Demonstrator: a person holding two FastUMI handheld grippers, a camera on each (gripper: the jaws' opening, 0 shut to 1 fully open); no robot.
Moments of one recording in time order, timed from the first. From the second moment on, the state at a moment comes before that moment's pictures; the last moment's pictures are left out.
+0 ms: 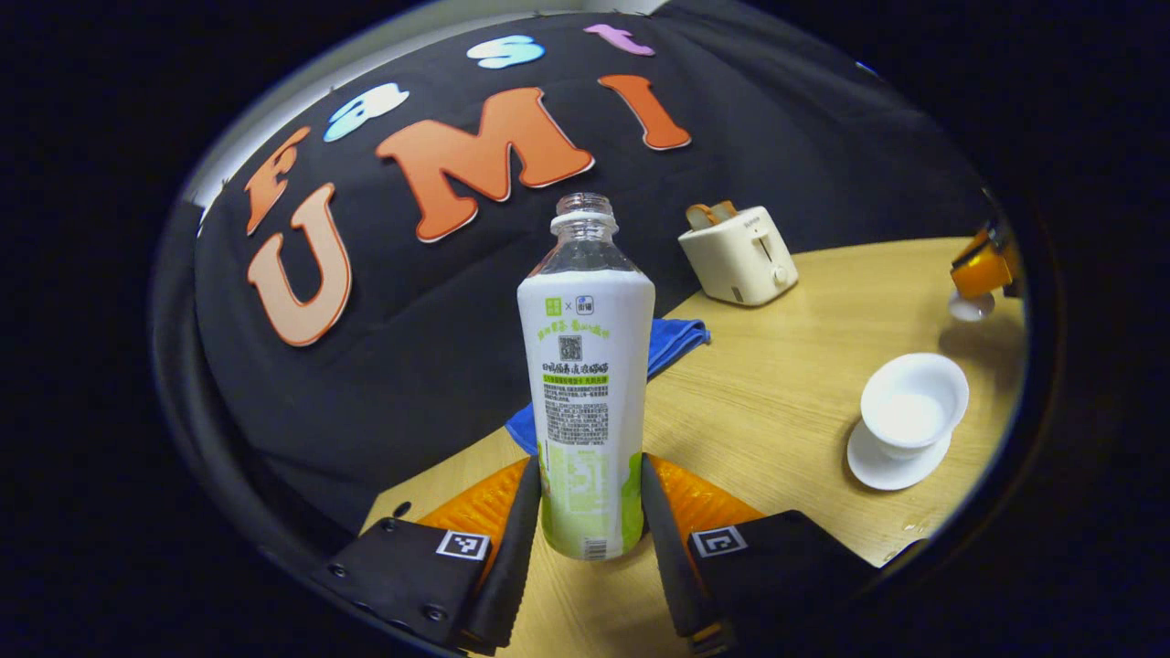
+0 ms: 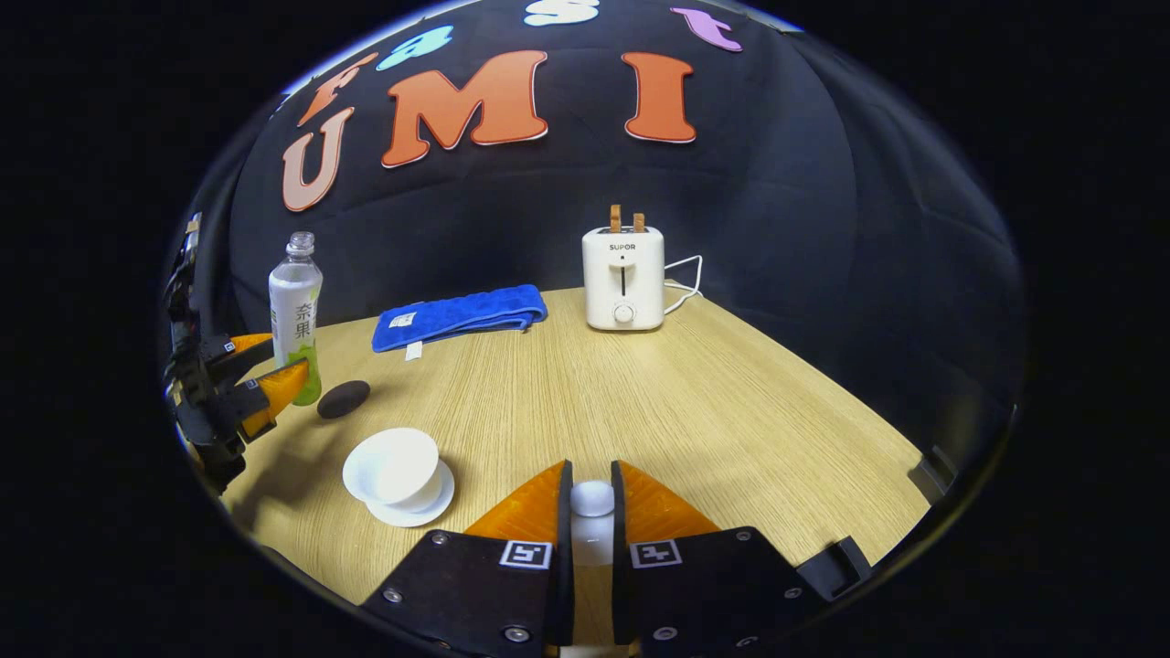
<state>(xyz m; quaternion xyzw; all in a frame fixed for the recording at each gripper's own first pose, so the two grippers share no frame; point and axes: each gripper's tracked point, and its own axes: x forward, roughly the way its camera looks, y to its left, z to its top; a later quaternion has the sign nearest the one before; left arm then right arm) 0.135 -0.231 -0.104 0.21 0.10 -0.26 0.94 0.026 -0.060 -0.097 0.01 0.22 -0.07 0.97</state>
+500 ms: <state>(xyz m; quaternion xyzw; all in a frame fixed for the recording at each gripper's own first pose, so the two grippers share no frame) 0.172 -0.217 -0.117 -0.01 0.12 -0.23 0.97 0.026 -0.058 -0.094 0.01 0.22 -0.07 0.97</state>
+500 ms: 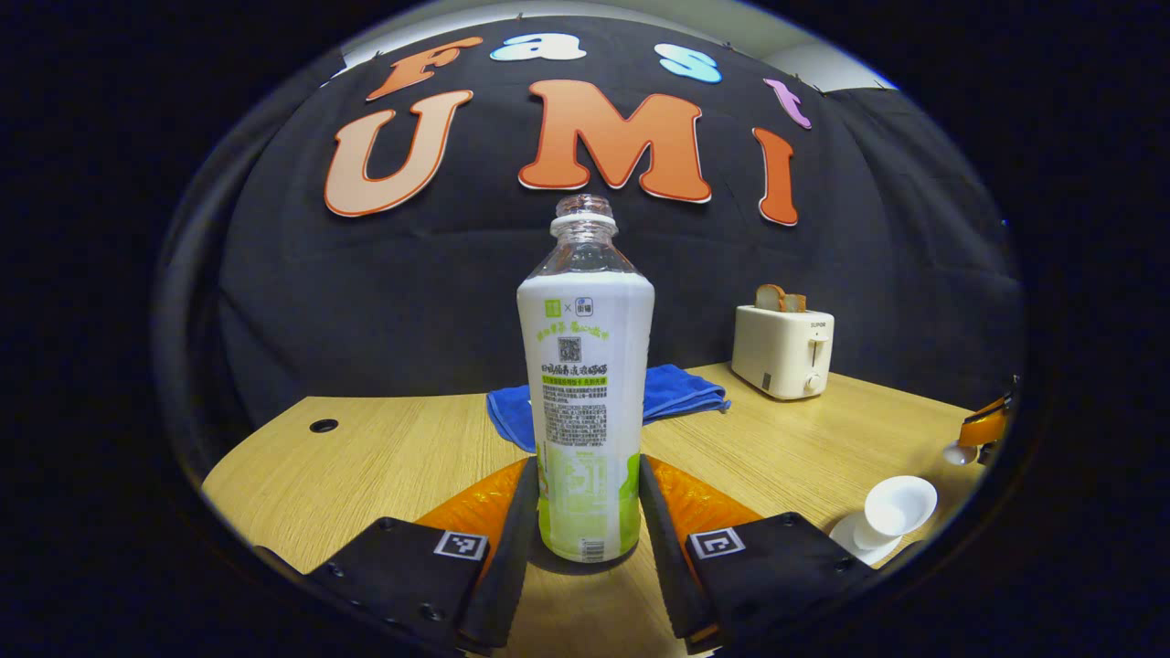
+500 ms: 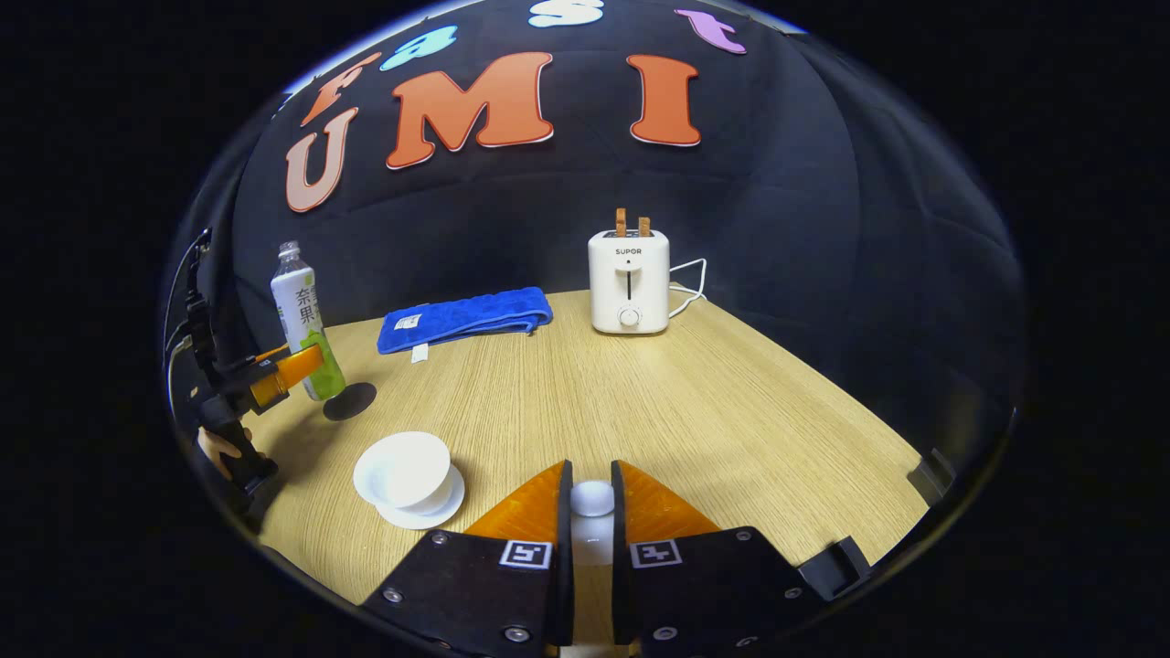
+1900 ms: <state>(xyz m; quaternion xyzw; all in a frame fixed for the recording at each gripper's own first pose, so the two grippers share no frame) 0.162 -0.204 -0.160 0.00 0.19 -0.21 0.96 0.030 -0.060 -0.096 0.03 0.22 -0.08 0.97</state>
